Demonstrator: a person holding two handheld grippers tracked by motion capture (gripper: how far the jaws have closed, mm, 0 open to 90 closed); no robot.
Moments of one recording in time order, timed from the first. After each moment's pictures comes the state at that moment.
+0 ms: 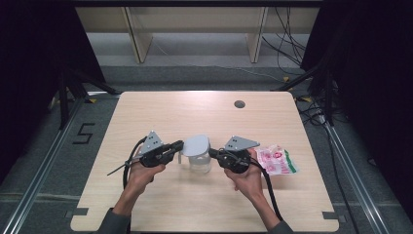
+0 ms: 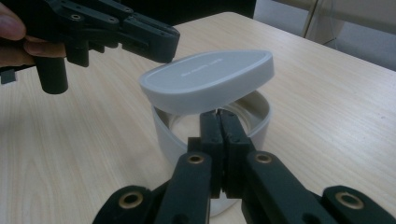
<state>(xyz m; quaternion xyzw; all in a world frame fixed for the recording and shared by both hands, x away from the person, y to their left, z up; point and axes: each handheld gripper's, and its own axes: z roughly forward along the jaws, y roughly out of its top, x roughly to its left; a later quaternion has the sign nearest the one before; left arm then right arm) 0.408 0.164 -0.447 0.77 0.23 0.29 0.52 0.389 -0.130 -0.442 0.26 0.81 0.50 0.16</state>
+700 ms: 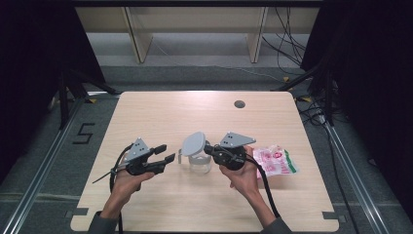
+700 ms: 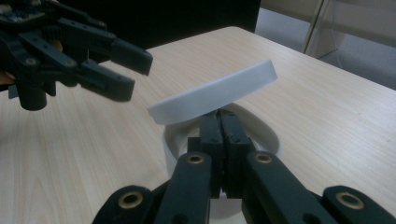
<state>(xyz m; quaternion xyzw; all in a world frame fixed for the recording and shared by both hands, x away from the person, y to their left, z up) 0.387 0.197 -0.451 0.79 0.24 0.29 0.49 0.389 -0.115 -0.428 0.27 0.80 0.51 0.16</state>
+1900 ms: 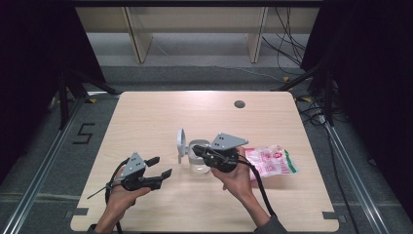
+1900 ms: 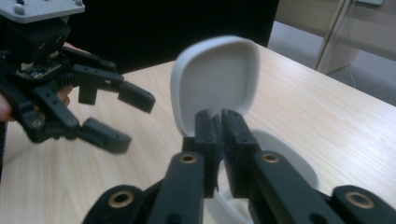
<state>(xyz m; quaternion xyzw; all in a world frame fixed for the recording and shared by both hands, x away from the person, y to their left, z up) 0.357 0.207 -0.470 0.80 0.24 0.29 0.48 0.375 -0.097 -0.414 0.24 0.80 0.53 0.15</state>
